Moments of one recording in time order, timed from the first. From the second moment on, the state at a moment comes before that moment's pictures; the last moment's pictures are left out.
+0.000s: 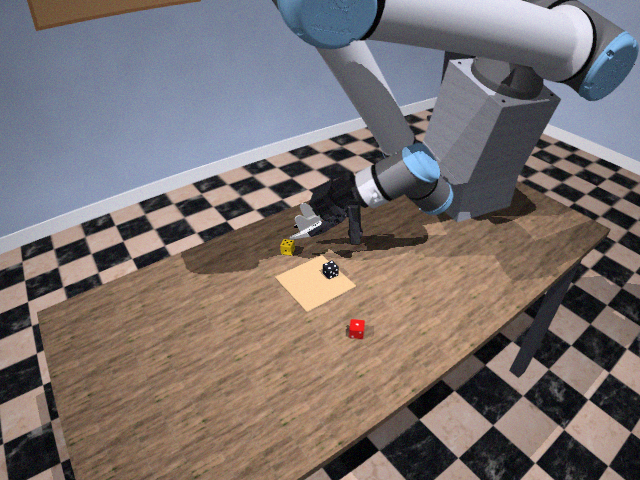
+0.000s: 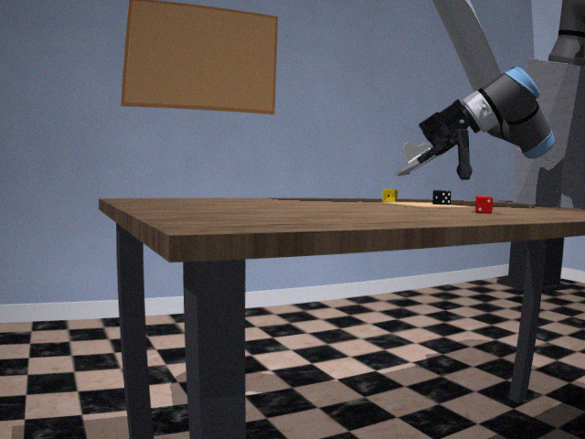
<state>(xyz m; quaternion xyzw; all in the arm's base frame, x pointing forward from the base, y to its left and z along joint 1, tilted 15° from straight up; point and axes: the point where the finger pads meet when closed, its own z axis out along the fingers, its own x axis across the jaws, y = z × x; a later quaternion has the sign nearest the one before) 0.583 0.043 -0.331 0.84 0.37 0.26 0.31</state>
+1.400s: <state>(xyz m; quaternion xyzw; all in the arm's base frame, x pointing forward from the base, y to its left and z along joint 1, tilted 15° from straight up) 0.591 0.025 -0.290 0.87 0.40 0.22 0.20</state>
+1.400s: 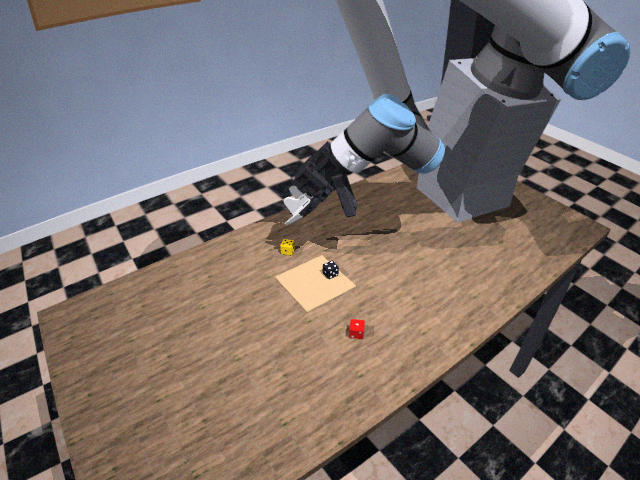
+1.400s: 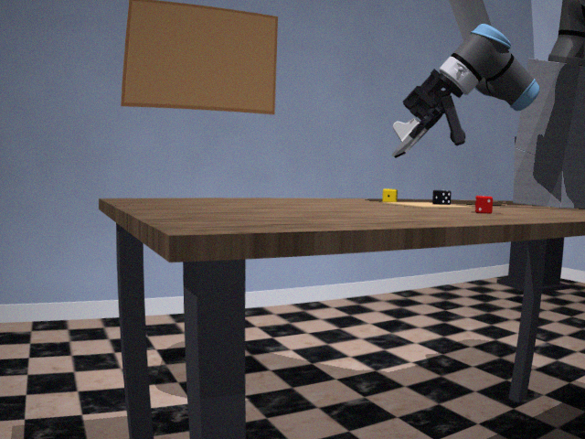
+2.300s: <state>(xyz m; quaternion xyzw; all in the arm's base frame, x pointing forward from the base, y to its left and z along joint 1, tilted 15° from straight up) 0.611 0.007 -0.280 0.89 0.44 0.10 -0.04</state>
